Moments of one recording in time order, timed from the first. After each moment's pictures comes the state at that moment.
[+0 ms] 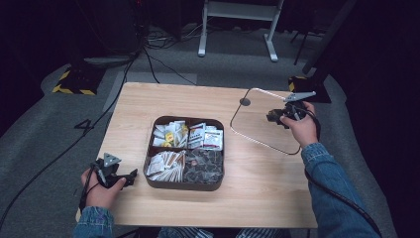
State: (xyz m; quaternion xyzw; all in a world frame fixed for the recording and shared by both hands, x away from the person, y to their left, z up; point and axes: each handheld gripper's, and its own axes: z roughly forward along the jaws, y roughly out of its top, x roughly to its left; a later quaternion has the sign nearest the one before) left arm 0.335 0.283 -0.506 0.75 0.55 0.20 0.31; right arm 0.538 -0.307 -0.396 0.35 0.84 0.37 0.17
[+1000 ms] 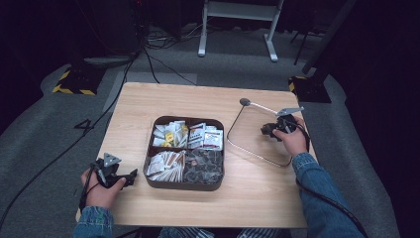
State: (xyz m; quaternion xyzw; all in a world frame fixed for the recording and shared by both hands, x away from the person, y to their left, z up) left arm 0.335 0.283 -0.506 0.75 0.55 0.20 0.31; right arm 0.540 -0.306 -0.468 0.37 0.85 0.36 0.14
